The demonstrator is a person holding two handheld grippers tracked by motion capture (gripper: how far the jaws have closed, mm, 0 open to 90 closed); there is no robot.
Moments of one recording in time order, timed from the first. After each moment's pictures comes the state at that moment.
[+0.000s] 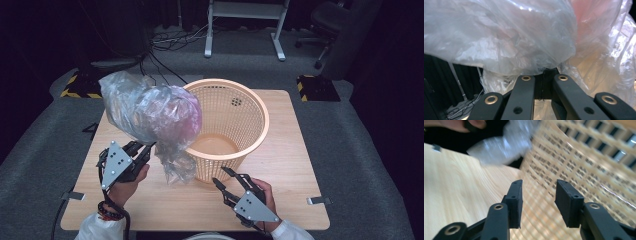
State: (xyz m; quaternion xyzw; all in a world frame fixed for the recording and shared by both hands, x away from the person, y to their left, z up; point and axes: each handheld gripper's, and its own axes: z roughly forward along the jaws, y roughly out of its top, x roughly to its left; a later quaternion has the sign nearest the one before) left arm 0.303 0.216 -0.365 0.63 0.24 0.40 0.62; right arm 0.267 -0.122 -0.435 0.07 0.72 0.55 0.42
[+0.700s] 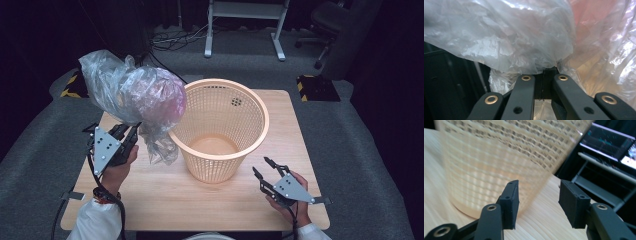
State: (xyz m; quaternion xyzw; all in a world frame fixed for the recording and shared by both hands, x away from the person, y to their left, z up) left arm 0.330 0.236 -0.349 0.58 0.27 0.49 0.59; right arm 0.301 -0.219 -0.453 0.23 0.73 0.49 0.41
